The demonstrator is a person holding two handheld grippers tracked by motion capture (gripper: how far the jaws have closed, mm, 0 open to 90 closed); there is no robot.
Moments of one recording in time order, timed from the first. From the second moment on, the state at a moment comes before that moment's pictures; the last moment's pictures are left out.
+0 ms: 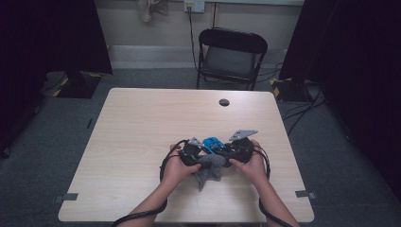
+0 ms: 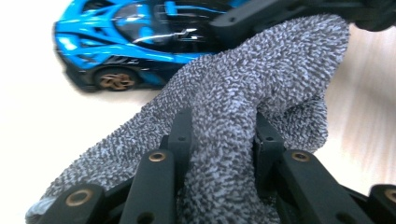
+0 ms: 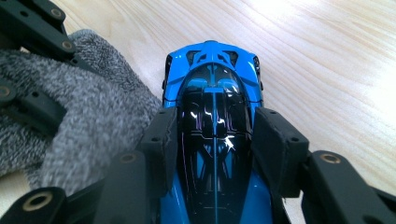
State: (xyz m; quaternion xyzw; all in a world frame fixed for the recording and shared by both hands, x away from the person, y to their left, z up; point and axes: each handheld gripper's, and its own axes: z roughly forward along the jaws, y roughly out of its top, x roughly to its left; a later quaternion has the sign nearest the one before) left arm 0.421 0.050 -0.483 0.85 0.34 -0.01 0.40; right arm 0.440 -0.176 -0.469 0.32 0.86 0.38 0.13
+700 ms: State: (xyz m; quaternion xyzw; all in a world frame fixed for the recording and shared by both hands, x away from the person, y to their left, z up) left arm 0.440 0.073 -0.481 0.84 0.38 0.00 0.39; right arm 0.441 -0.176 -0.468 0.32 0.86 0.37 0.12
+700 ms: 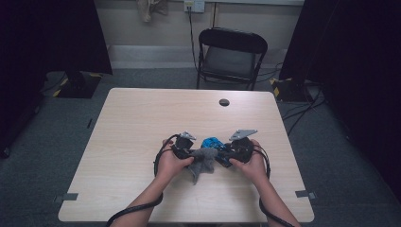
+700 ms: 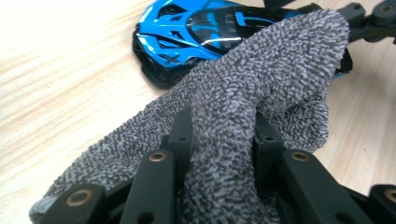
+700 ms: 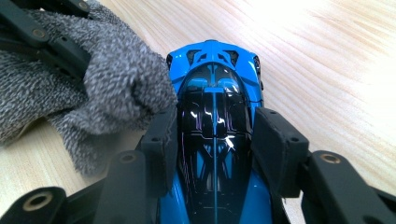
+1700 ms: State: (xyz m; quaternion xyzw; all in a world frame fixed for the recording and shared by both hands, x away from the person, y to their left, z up) left arm 0.455 0.092 -0.479 0.83 0.41 0.02 0.39; right arm 0.441 -0.177 -0.469 0.32 0.86 0.38 0.12
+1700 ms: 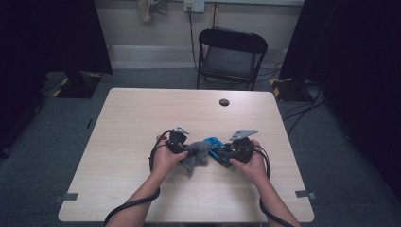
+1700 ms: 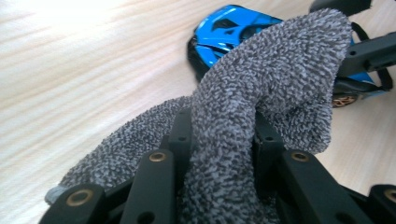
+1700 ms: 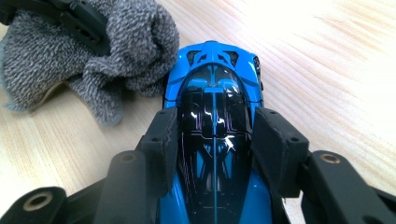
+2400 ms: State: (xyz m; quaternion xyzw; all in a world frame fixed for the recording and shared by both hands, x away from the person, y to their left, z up) left arm 0.487 0.115 -0.466 0.80 0.44 0.06 0.40; right arm 0.441 -0.178 -0.470 0.32 0.86 0.38 0.12
